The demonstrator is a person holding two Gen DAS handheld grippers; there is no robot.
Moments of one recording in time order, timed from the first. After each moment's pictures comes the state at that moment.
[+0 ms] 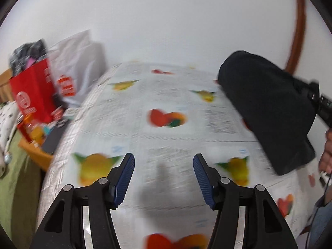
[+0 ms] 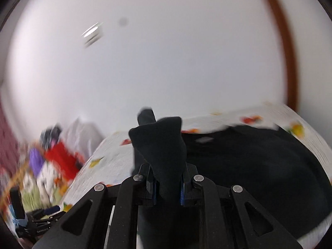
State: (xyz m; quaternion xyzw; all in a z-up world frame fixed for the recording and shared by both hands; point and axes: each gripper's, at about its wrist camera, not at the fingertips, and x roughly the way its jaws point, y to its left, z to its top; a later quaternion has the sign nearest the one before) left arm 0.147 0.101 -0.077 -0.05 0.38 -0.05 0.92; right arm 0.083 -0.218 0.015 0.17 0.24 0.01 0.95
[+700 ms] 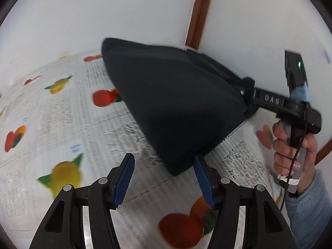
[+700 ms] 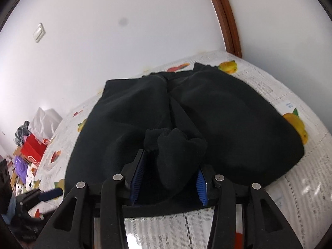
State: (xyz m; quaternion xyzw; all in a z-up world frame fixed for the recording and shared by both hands) left arm 0.148 -0.133 -0.112 0.06 0.43 -0.29 0.85; right arm 0.023 -0.327 -0.078 0.21 0.35 -0.07 0.91
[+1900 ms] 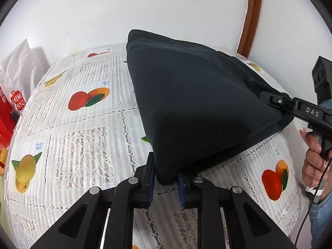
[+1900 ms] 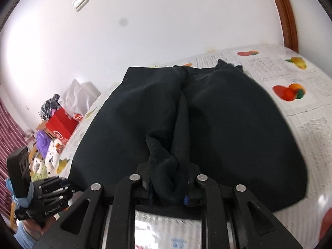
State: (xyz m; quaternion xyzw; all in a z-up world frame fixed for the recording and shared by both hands) left arm 0.115 0.022 -0.115 0.03 0.43 -0.17 0.89; right arm 0.058 -0.203 -0.084 0.18 0.36 0.05 0.91
